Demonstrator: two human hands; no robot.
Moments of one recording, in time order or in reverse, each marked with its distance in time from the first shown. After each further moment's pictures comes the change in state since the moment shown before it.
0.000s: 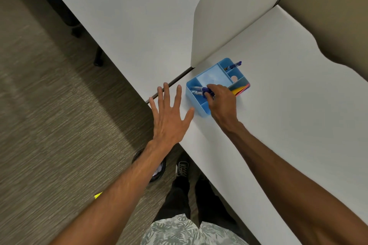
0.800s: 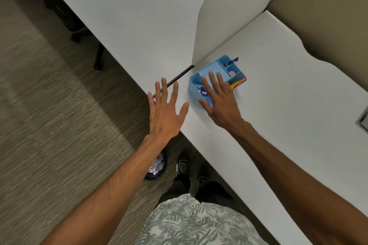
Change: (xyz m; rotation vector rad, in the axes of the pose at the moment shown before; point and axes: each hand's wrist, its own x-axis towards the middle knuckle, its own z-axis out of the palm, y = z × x) left_hand -0.035 -0.032 -0.024 0.011 0.064 0.079; right_hand -0.052 -0.017 -0.022 -0.379 -0.173 -0.272
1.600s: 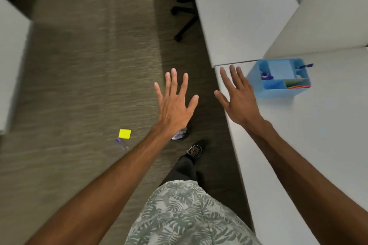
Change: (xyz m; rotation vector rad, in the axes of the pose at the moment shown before) left_hand -0.230 -0.012 -0.007 0.029 0.252 -0.490; right_hand -0.116 -0.096 -0.017 0.082 -0.049 -0.512
